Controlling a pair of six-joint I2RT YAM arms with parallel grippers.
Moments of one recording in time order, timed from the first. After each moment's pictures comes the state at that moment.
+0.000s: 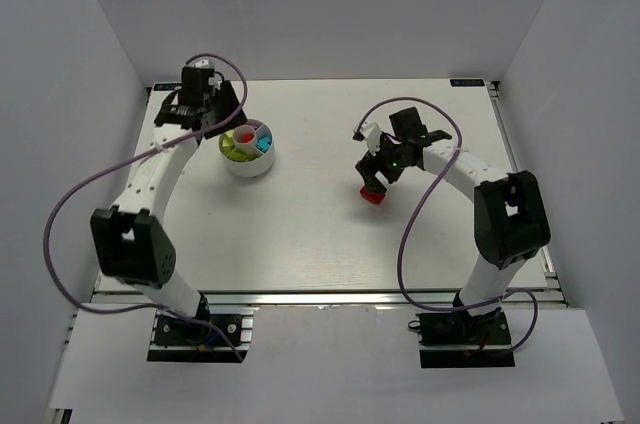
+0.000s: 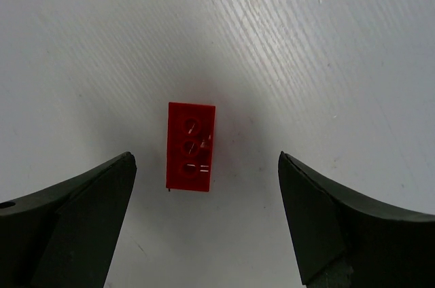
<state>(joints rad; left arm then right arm) -0.15 1.67 1.57 -0.63 -0.05 -0.45 0.39 1.75 1.24 -0.50 -0.42 -0.56</state>
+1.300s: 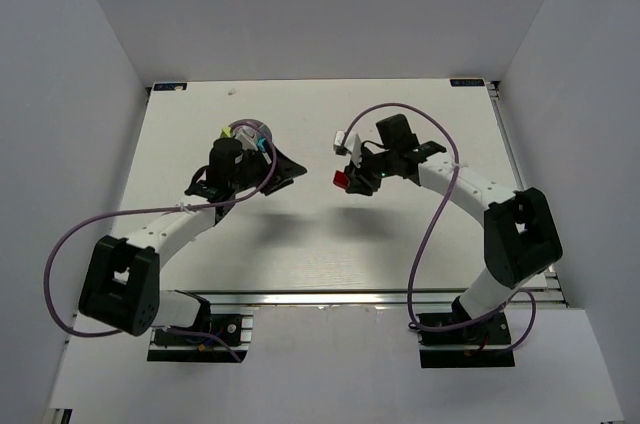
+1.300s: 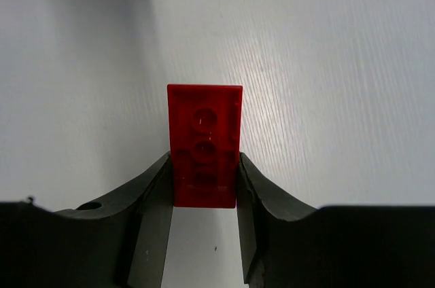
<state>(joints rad) -0.33 1.33 0.75 0.14 0.44 -0.92 0.51 1.62 1.15 -0.40 -0.60 -0.66</state>
